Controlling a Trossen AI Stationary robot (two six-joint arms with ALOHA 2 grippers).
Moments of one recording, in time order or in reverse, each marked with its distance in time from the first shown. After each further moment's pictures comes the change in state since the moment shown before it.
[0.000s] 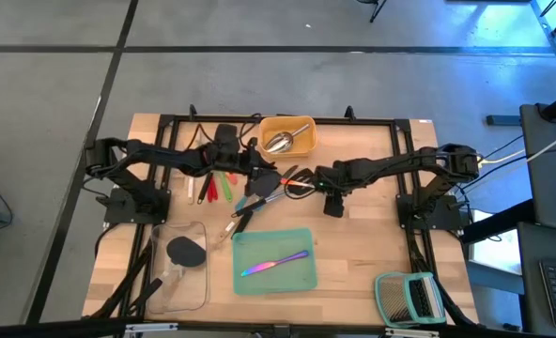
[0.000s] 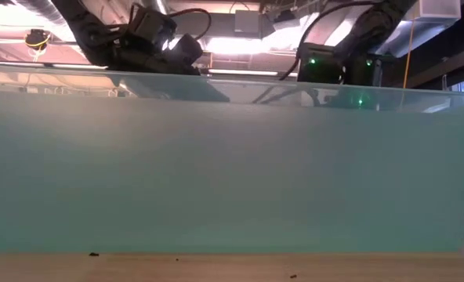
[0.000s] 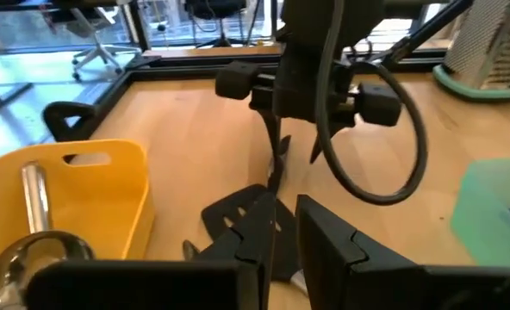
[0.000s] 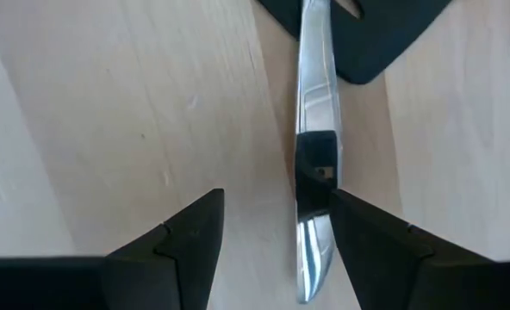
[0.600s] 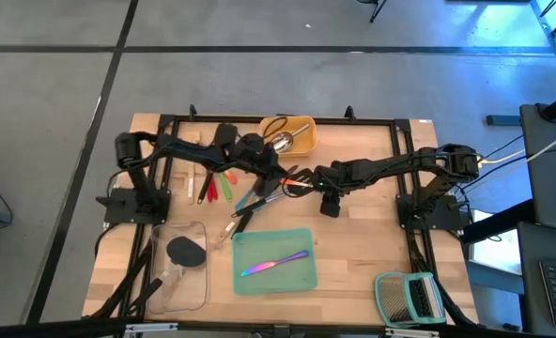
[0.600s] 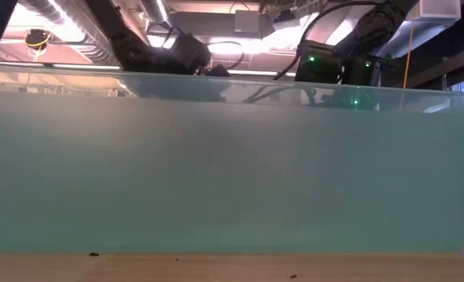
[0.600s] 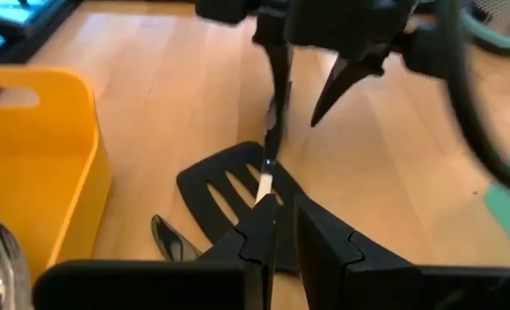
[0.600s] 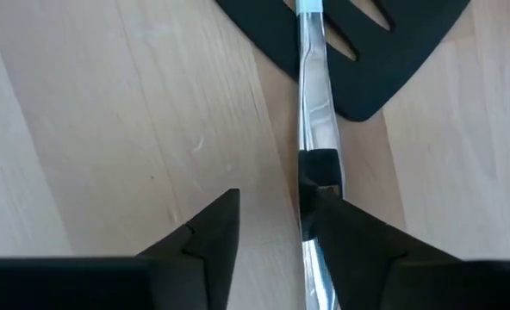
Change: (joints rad) left arm 0.011 0.276 0.220 -0.140 0.052 -0.002; right arm 0.000 0.000 -0.013 0.080 0.000 0.025
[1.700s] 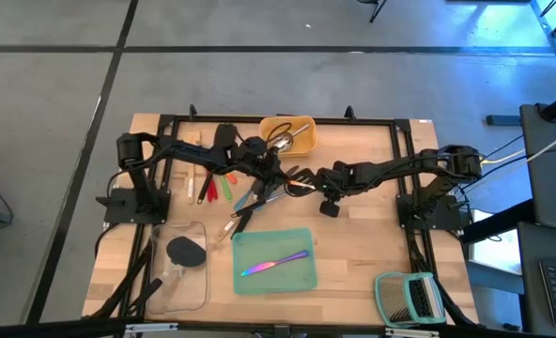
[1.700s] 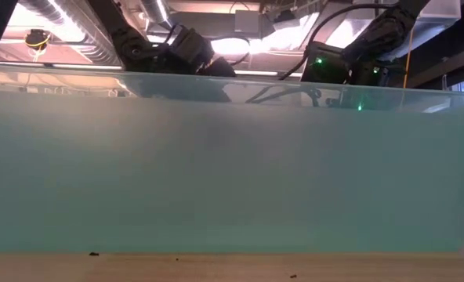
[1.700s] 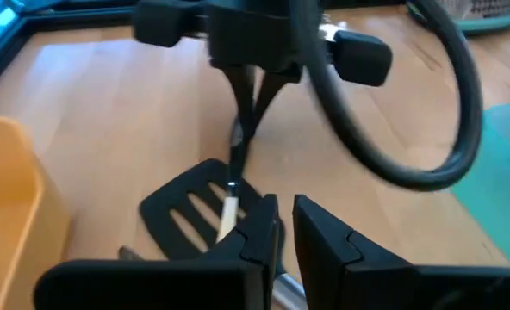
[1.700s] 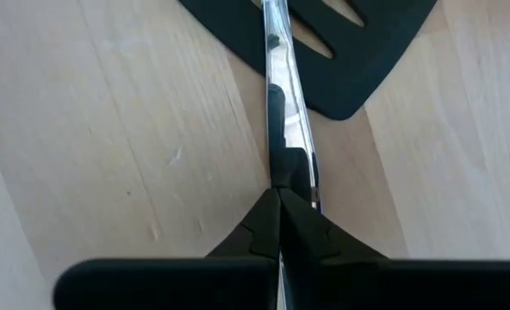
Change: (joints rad) left arm -0.039 0.001 0.020 -0.011 0.041 0.102; right arm 0.015 -0.005 -0.084 0.107 0.049 0.061
